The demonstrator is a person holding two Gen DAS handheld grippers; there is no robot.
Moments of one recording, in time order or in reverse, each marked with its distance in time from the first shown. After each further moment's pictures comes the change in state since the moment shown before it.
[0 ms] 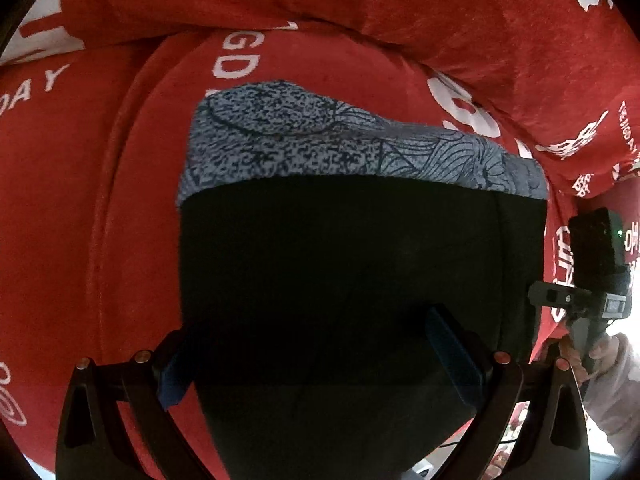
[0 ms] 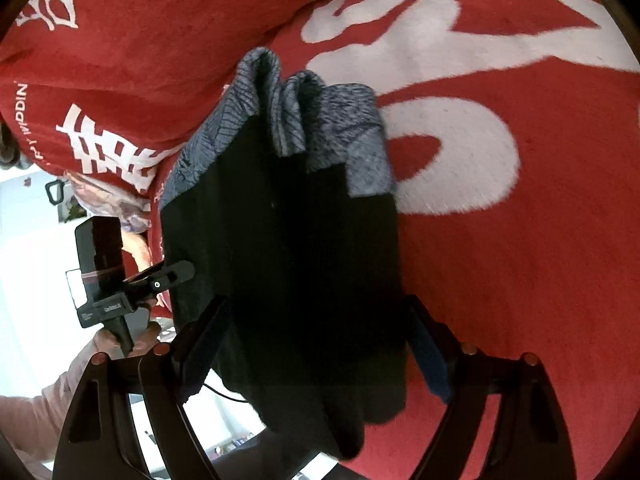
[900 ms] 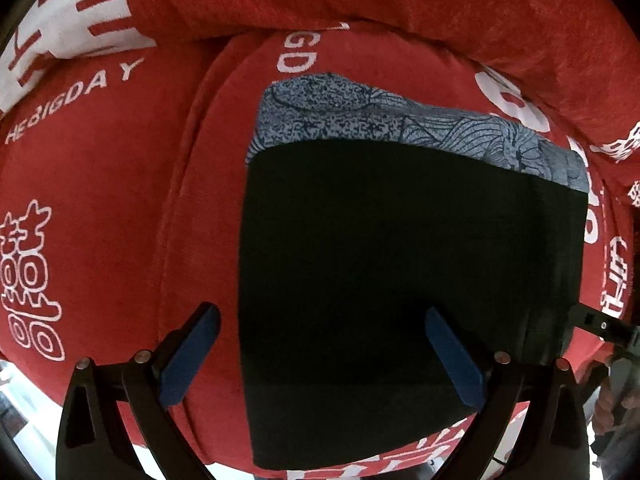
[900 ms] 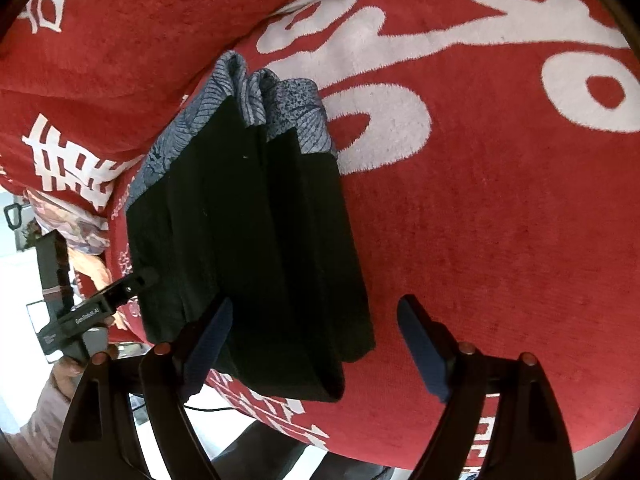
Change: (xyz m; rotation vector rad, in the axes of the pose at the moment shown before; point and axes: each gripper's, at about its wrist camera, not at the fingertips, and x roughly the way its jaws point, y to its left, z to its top) left arm -0.023 -0.023 -0.017 -0.076 0.016 0.274; right arm -0.028 0.007 -0.037 0.112 -0.053 -0.197
